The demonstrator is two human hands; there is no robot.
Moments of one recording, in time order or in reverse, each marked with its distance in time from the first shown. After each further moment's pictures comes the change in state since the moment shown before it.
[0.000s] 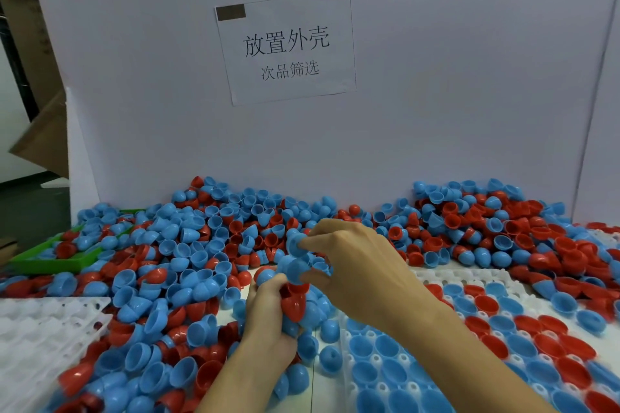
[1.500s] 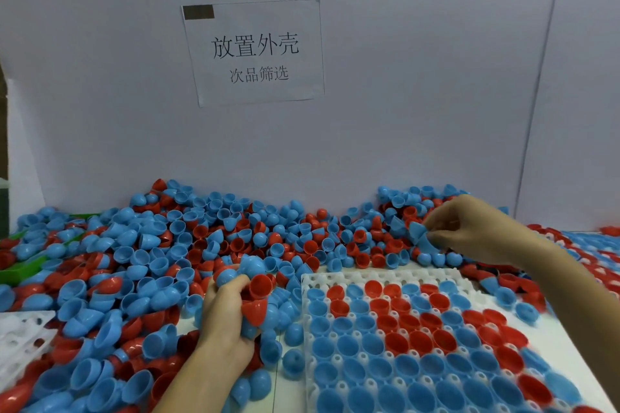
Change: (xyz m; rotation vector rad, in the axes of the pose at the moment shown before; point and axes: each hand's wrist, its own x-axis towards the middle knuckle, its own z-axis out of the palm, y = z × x) left_hand 0.010 0.003 -0.004 0.069 0.049 0.088; right_hand -0.053 0.152 -0.103 0.121 -0.210 0.542
